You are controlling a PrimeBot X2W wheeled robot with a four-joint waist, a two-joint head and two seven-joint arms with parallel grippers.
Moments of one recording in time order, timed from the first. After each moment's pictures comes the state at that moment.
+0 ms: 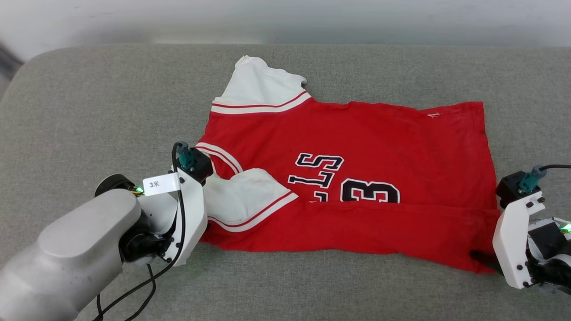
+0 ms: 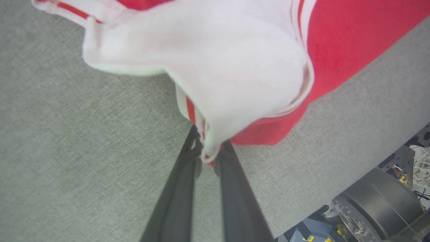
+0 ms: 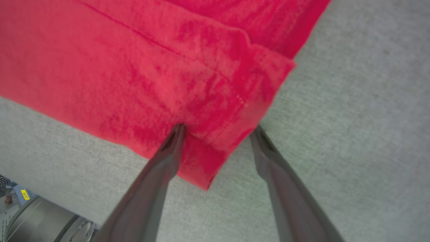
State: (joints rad) left arm -0.91 0.69 -1.21 0.34 -1.10 -0.13 0.65; right arm -0.41 -0.66 0.51 0.28 0.74 0.13 0.88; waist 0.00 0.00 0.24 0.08
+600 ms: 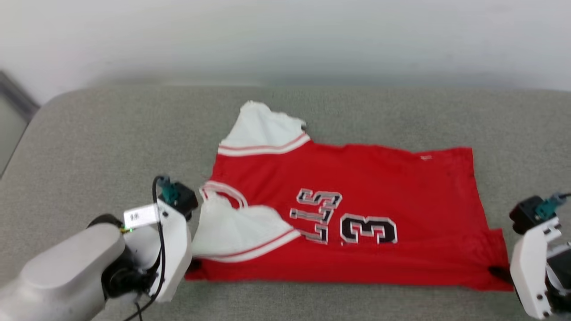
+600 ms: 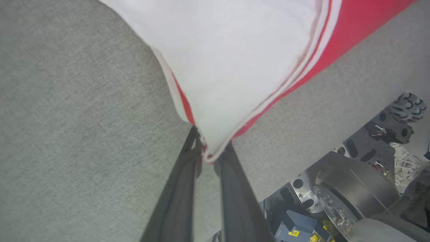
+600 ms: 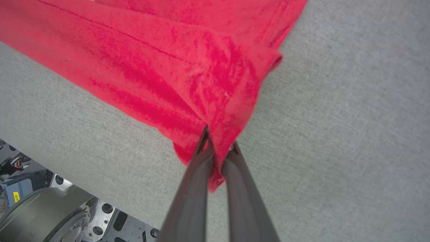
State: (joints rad) left arm -0.81 0.76 -1.24 0.30 -1.18 -0.13 0.61; right arm -0.35 -0.79 0.60 0.23 0.86 0.13 0.69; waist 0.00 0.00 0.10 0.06
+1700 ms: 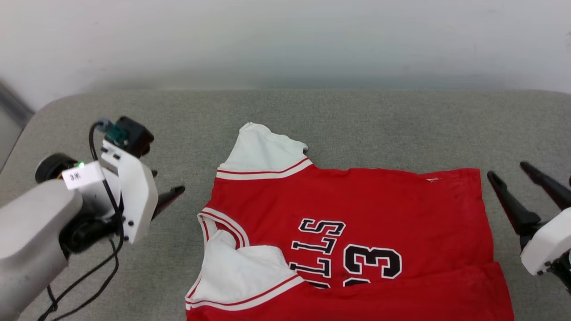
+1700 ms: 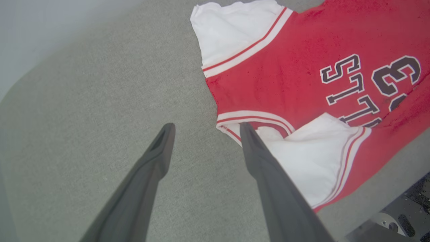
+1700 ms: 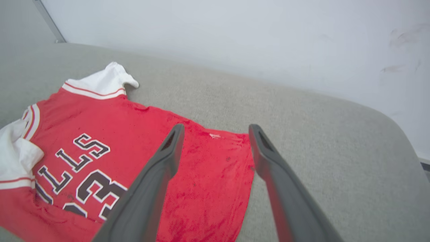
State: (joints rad) left arm -0.85 0.87 -1.11 0.21 -1.10 -0.07 0.44; right arm -0.18 -0.61 0.20 0.05 0.61 0.13 0.18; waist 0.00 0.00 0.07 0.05
